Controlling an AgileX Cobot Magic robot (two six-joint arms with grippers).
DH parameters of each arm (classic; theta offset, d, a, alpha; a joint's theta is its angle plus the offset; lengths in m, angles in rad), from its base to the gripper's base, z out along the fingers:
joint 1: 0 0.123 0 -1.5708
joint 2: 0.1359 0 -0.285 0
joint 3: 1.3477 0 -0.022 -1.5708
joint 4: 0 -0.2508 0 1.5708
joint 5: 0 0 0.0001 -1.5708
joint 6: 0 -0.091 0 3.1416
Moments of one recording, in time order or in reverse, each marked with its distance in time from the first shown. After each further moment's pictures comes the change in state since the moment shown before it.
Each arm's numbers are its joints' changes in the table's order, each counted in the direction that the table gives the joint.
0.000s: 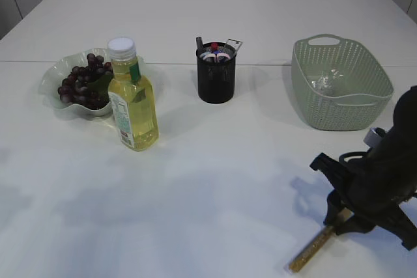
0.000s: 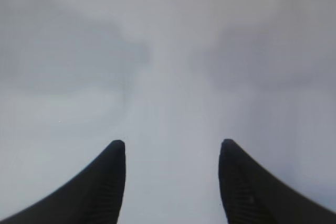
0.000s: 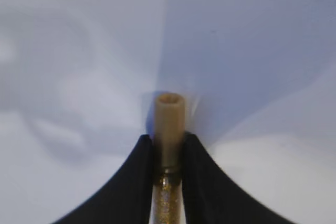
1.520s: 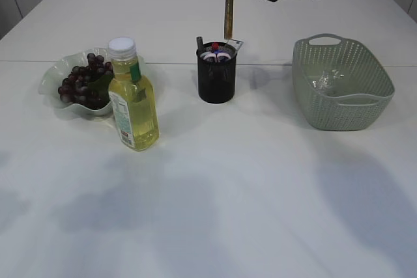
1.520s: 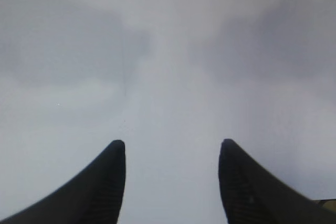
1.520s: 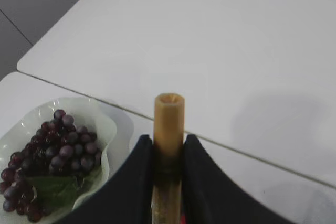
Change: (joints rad) left arm 0.000 0.000 0.000 0.000 0.049 0.000; right arm 0.000 0.436 -1.288 -0.343 -0.009 1.346
